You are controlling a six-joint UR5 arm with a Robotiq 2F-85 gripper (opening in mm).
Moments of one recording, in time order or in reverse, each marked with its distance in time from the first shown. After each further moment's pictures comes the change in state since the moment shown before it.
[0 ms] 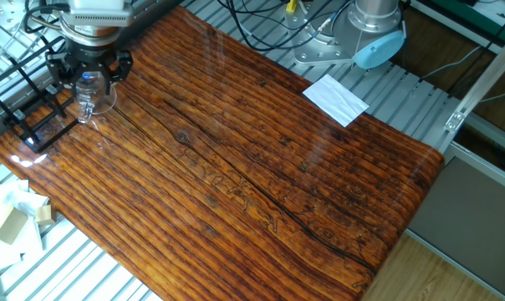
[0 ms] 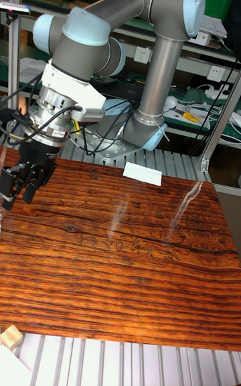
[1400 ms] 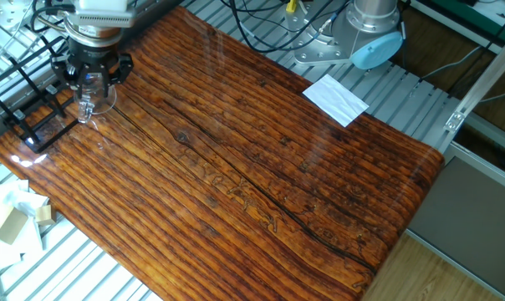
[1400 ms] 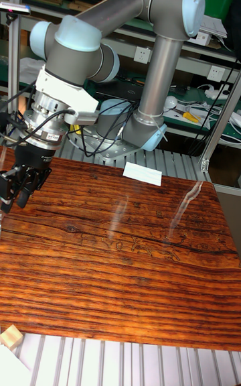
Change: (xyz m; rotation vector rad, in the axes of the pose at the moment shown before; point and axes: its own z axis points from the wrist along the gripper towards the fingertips) arm 0.010 0.011 0.015 -0.011 -0.018 0.007
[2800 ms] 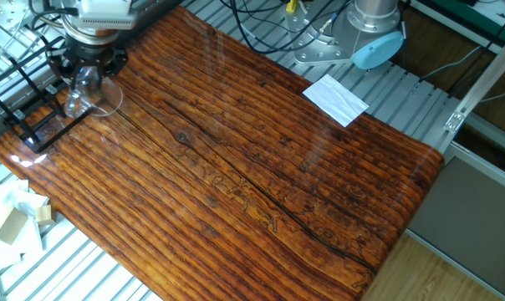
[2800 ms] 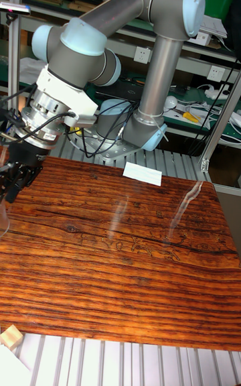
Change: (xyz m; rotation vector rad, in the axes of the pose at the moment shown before) arm 0.023 -0.020 -0.002 0.077 0.087 -0.046
